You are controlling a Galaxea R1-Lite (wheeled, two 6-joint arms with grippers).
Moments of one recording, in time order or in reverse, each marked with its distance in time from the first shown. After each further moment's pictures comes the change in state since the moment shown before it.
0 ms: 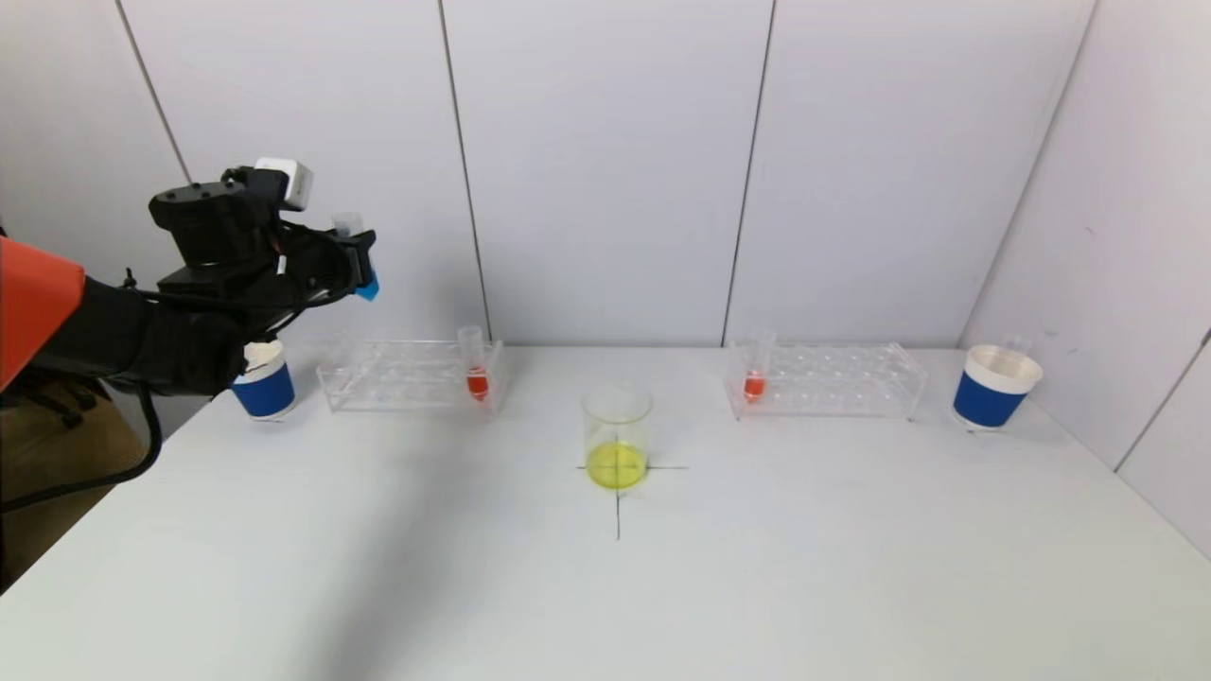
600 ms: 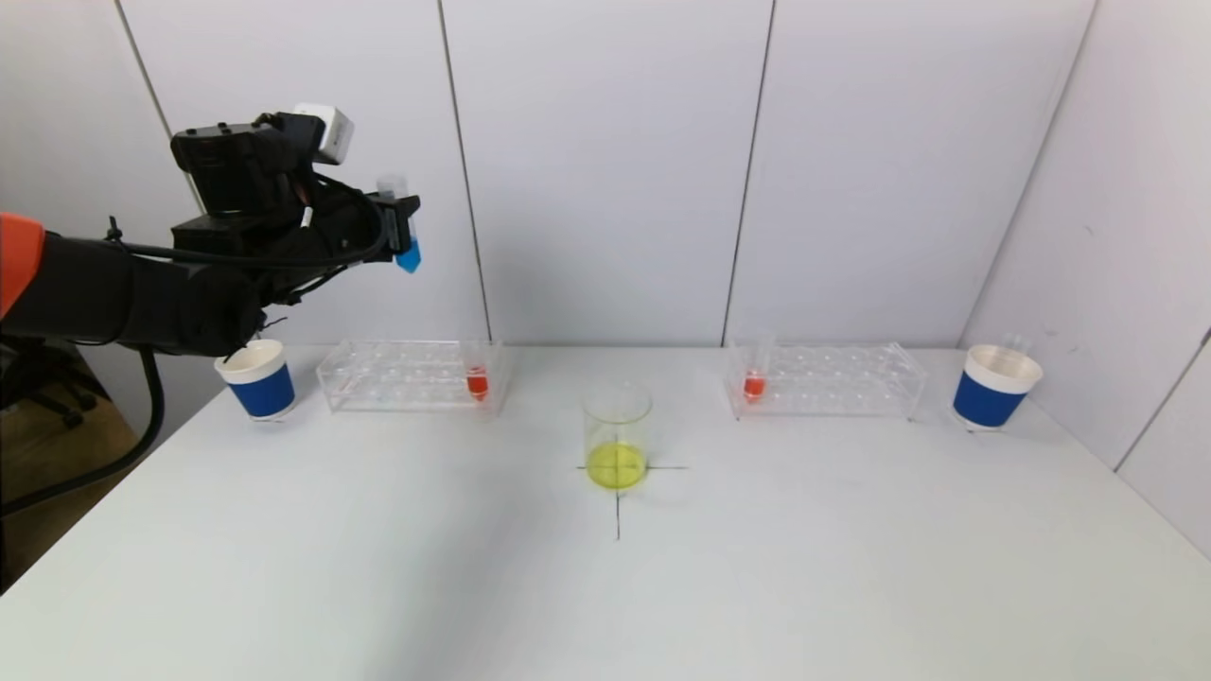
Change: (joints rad) left arm -0.121 -0.081 -0.101 0.175 -0.001 0.007; right arm 0.000 0.000 0.000 0.000 0.000 0.000
